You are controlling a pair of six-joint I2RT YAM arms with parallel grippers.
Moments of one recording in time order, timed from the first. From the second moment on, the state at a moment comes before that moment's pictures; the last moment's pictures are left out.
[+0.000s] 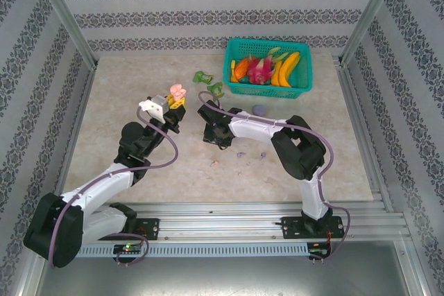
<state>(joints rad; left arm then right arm) -0.40 1.09 0.47 0.81 0.12 -0.09 0.78 2.04 1.44 -0.59 0.01 0.99</state>
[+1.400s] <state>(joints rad) -0.37 0.99 0.31 0.76 -0.03 -0.12 0.97 1.84 1.22 -0.71 0.10 1.33</state>
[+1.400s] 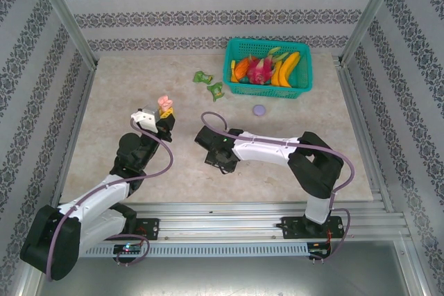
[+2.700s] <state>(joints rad) -0.32 0.96 0.27 0.80 -0.04 -0.17 0.98 2.01 1.38 -0.79 0.12 1.25</state>
